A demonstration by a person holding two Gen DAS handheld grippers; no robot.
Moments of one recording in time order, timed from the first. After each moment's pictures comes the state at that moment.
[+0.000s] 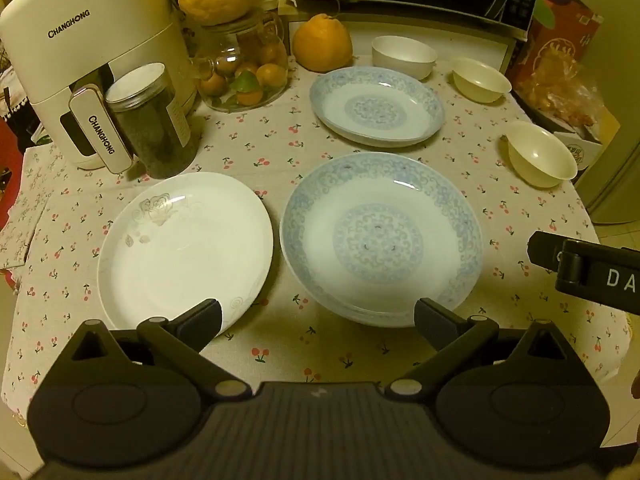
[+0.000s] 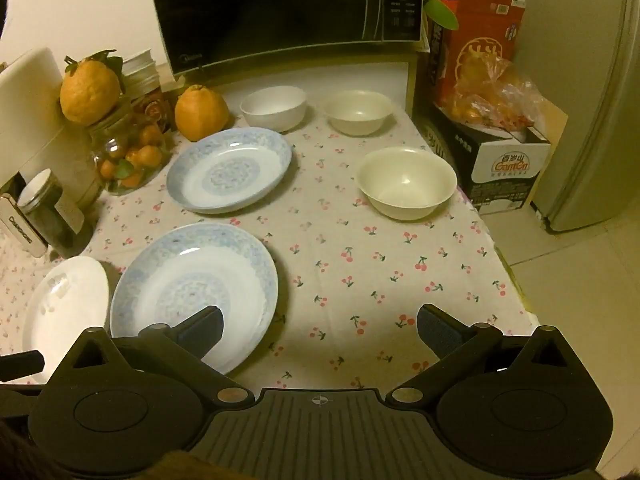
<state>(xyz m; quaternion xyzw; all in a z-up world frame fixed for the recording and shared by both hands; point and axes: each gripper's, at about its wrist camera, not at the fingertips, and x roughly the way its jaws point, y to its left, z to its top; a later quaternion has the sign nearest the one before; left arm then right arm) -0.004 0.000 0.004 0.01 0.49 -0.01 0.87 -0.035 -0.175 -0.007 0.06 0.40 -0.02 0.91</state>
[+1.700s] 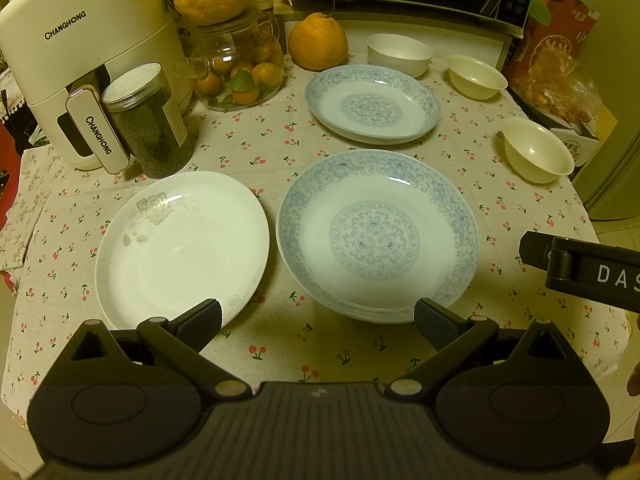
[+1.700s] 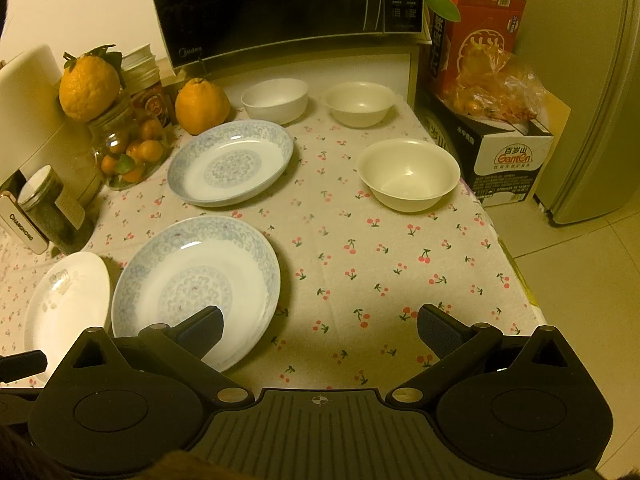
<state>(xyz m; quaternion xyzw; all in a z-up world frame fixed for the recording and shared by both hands) -0.005 -0.003 0.006 0.02 0.49 -0.01 0.87 -0.034 -0.174 -0.010 0.06 0.41 -0.02 0.91</state>
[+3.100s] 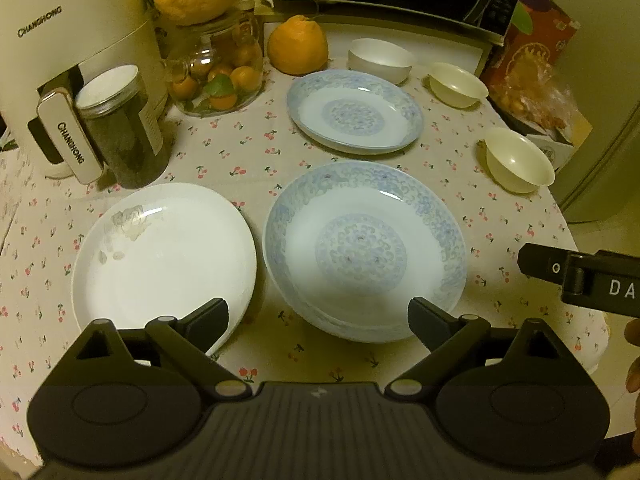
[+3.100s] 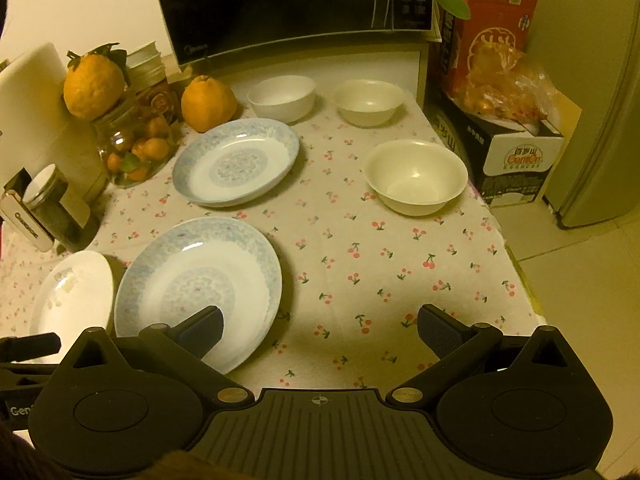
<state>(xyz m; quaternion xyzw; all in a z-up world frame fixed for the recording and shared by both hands) 0.010 0.011 0.003 0.00 0.49 -0.07 0.87 -0.025 -0.180 -0.004 0.06 0.42 0.00 0.91</state>
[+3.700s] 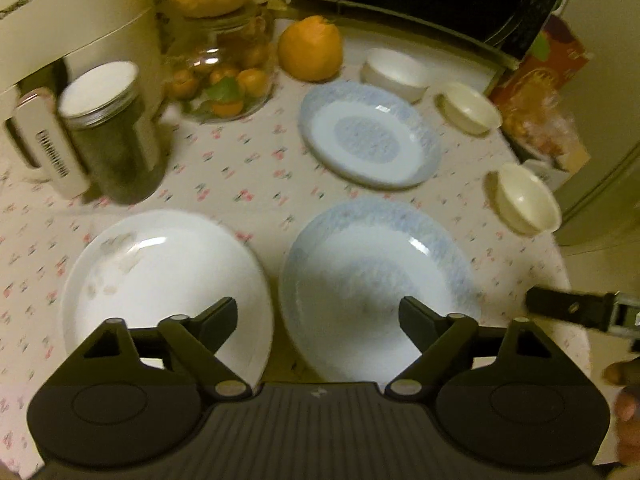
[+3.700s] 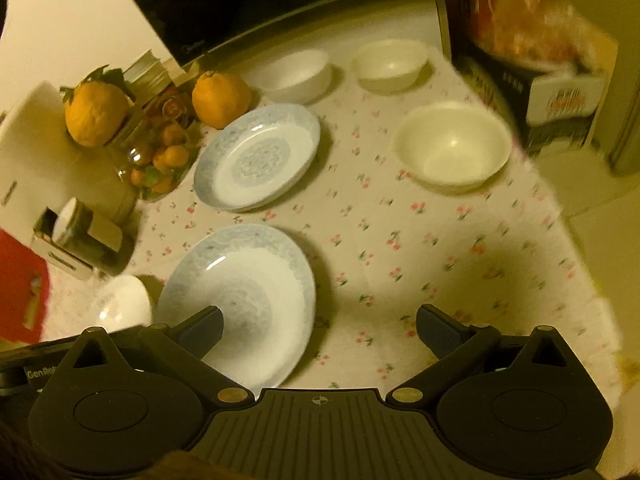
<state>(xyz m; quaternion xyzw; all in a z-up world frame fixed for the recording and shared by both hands) 0.061 0.046 0.002 -0.06 0.50 -0.10 0.86 0.020 -0.209 -0.025 0.20 0.47 0.08 0.85</state>
